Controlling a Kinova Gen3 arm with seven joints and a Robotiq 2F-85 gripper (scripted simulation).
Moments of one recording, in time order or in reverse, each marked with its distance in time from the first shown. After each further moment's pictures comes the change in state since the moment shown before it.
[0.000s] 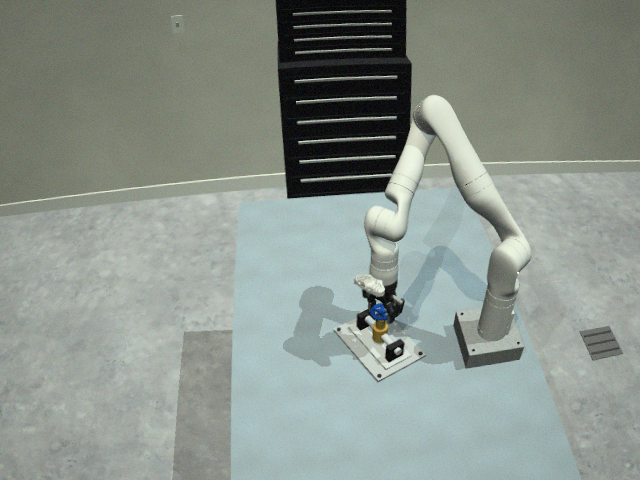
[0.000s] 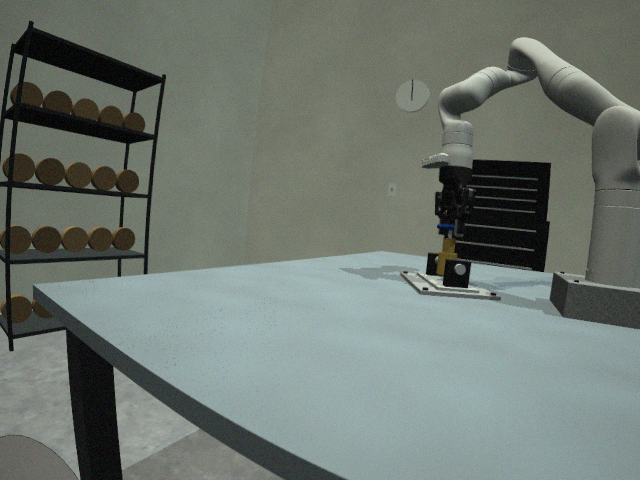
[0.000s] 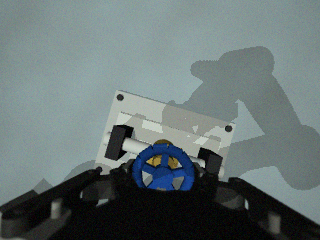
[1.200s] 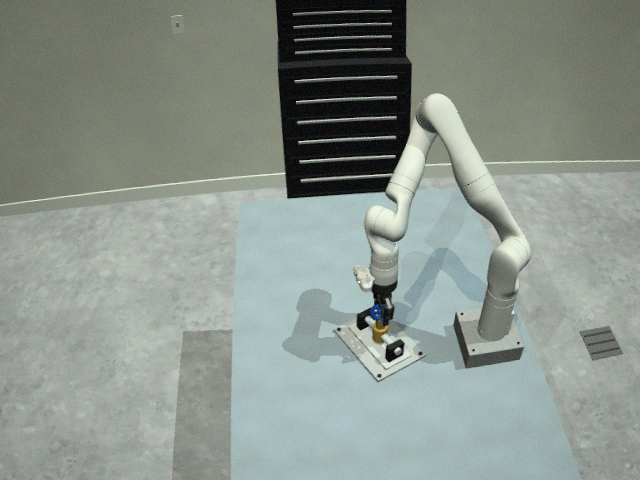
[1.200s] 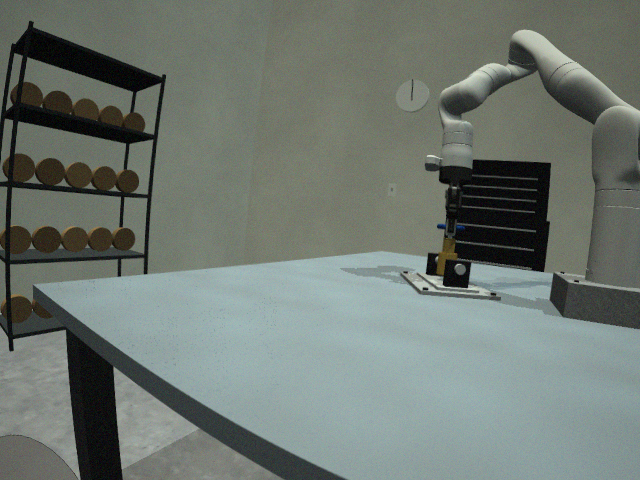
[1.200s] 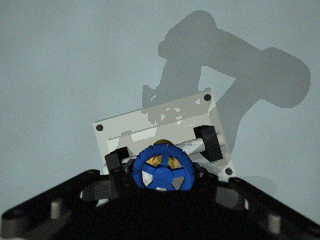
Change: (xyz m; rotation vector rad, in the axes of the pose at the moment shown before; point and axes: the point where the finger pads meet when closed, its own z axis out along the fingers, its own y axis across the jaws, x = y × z) arm 0.000 0.000 0.000 0.002 0.001 0.556
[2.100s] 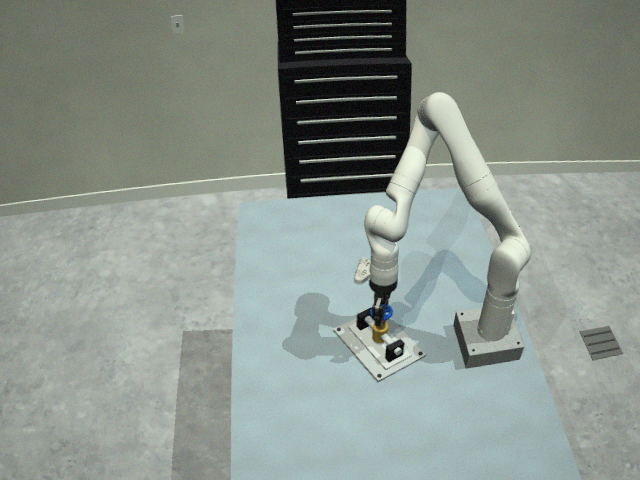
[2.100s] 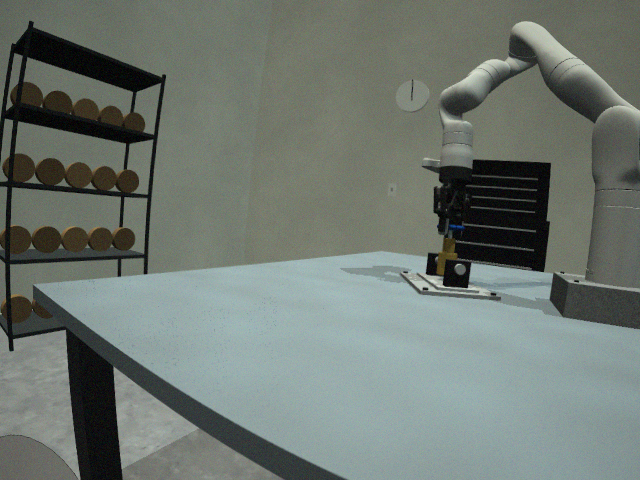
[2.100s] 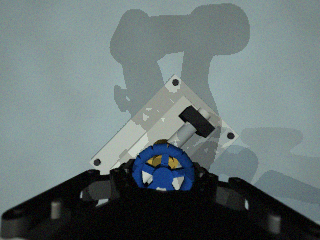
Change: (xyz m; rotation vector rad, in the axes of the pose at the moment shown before) arm 0.000 0.000 0.000 0.001 0.000 0.522
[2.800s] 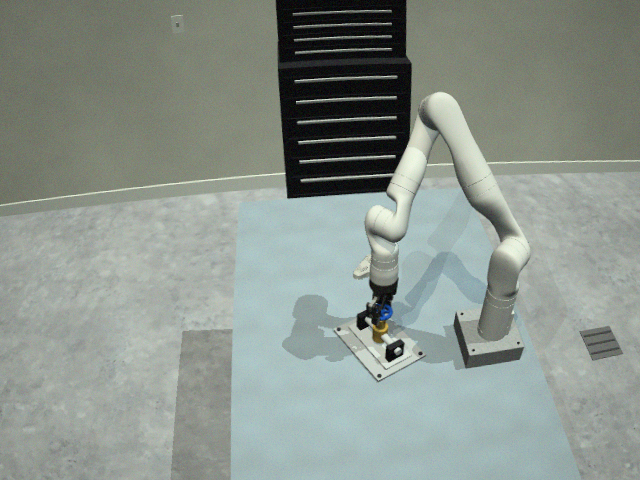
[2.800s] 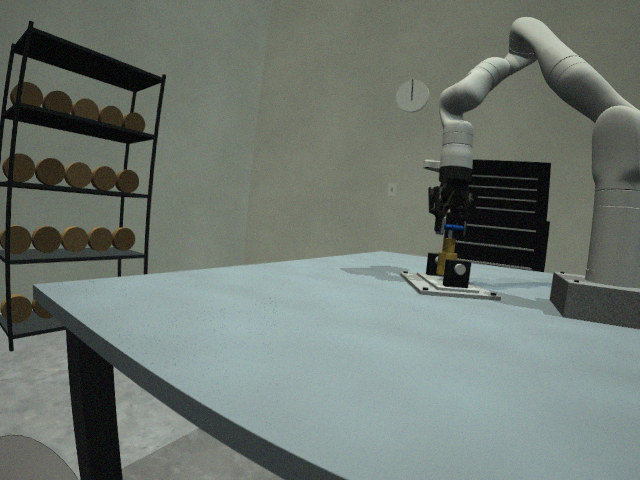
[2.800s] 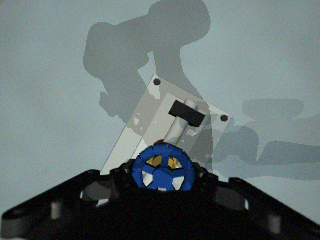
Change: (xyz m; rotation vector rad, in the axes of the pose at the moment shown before) arm 0.000 0.000 0.000 -0.001 0.003 0.276
